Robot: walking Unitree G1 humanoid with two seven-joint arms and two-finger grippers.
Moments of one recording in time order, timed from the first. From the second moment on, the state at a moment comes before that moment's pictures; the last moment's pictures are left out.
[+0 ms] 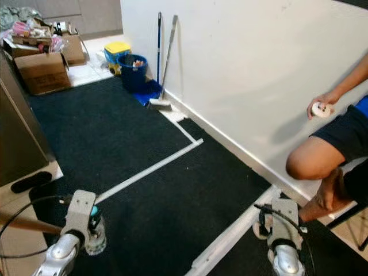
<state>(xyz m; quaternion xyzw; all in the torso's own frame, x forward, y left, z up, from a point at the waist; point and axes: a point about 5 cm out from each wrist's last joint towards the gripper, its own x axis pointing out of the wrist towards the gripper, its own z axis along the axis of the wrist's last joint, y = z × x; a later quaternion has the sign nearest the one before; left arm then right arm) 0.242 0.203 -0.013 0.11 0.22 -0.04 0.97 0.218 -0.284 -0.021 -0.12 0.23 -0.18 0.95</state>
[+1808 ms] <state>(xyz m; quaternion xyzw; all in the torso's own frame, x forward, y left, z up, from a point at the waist) 0.244 0.201 -0.012 0.11 0.21 -0.05 0.97 0.218 -0.279 -0.023 -0.12 0.24 -0.17 0.95</state>
